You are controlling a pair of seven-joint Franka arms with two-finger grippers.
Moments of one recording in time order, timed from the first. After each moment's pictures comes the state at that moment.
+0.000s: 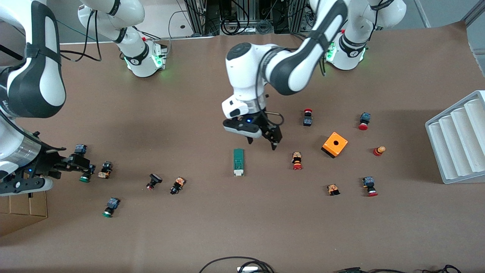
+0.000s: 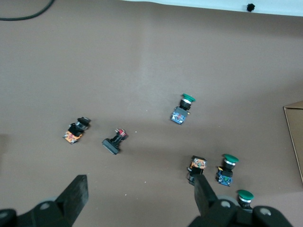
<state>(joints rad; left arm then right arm) -0.76 0.41 -0.02 -1.58 0.49 2.10 -0.54 0.12 0.26 -0.14 -1.50 0.08 1.86 -0.11</state>
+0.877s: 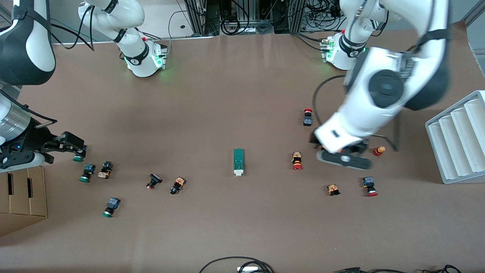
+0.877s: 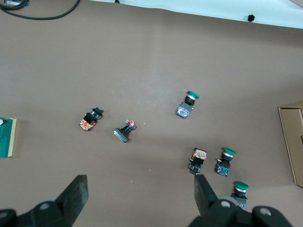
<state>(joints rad) -0.33 0.32 -0.02 -1.43 0.00 1.72 -0.11 -0.02 0.13 0.04 -1.56 0.03 1.82 -0.11</state>
